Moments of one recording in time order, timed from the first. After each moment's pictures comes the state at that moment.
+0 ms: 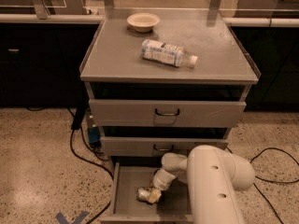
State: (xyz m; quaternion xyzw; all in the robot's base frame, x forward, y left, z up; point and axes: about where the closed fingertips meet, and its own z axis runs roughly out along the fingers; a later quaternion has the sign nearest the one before) arm 0.550 -0.021 0.143 -0.63 0.74 0.23 0.07
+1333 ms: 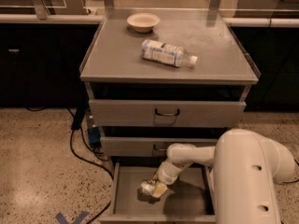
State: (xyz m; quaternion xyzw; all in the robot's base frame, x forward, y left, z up) arm 0.534 -0.041 0.272 -0.66 0.72 0.20 0.09
